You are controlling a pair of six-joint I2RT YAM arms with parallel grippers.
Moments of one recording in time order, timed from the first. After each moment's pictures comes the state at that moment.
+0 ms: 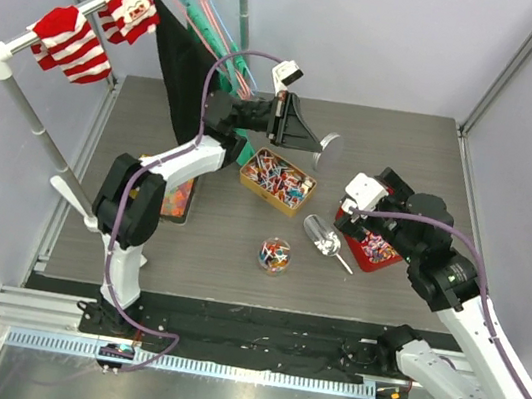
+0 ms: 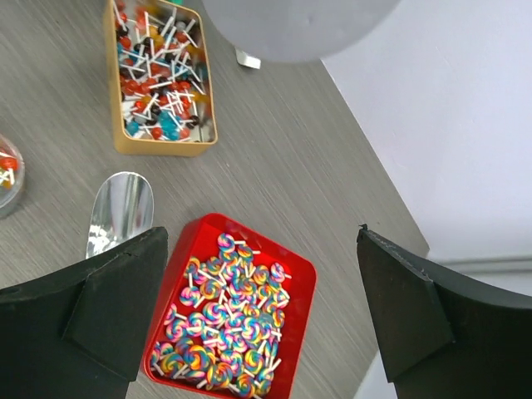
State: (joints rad) left arm -0.51 1.92 1.51 1.11 1.21 -1.56; right arm 0.51 0.78 0.94 -0.46 -0.04 -0.68
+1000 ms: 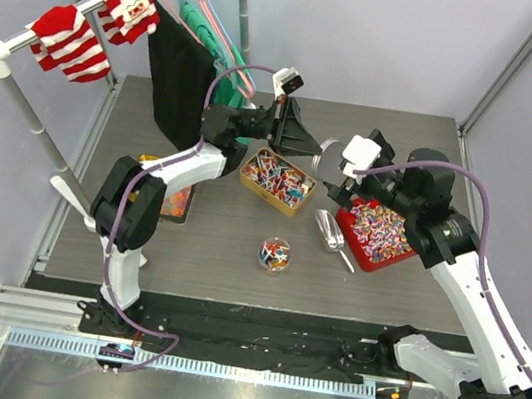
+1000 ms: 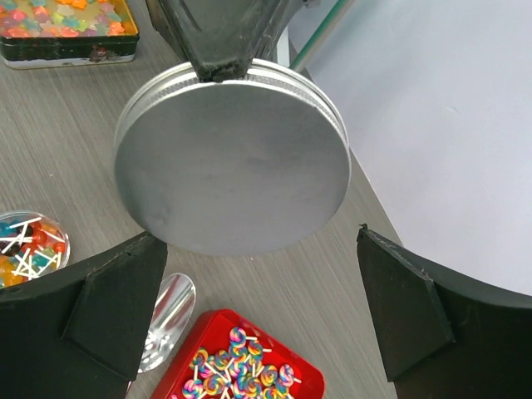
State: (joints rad) left arm -0.54 1.92 1.43 1.31 1.12 -1.94; right arm 0.44 1.02 1.17 -0.40 -0.39 -0.66
